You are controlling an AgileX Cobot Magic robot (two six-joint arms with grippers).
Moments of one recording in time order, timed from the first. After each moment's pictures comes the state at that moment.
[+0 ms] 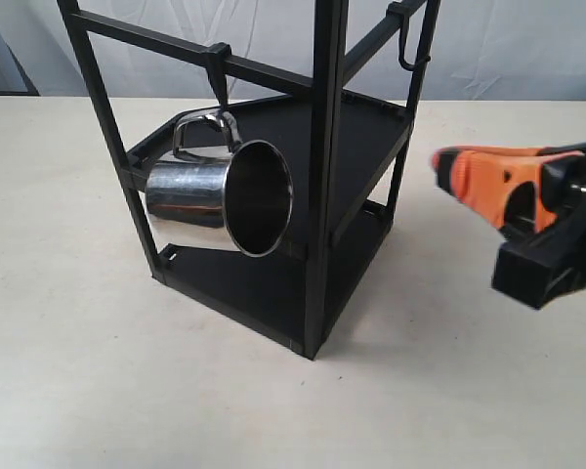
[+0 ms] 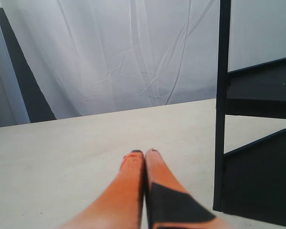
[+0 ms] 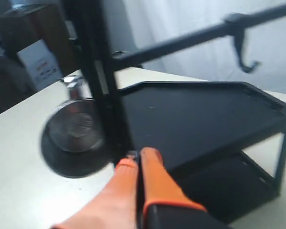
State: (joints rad) left arm -0.17 0.00 0.00 0.07 0.13 -0.01; right arm 0.71 0.70 -0.47 0.34 0.10 -0.09
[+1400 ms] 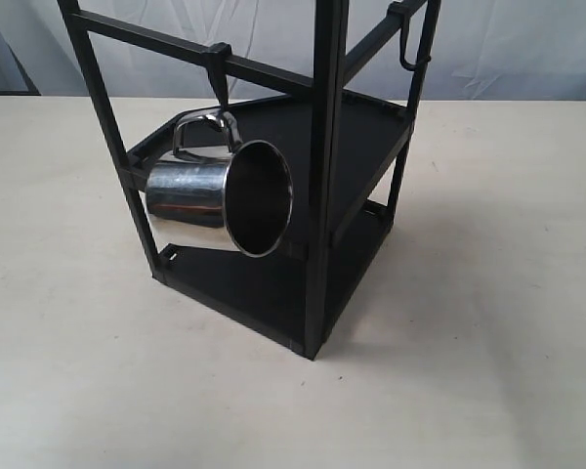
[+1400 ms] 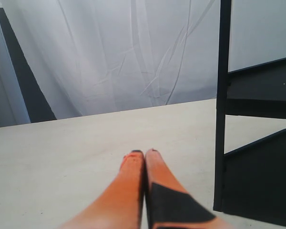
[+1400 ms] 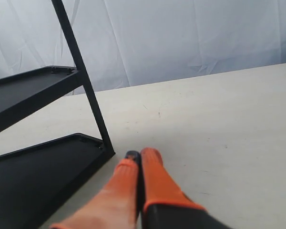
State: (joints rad) left arm -0.17 0.00 0.00 0.07 0.13 -0.01; right arm 0.06 0.01 -0.02 0.37 0.29 -0.13
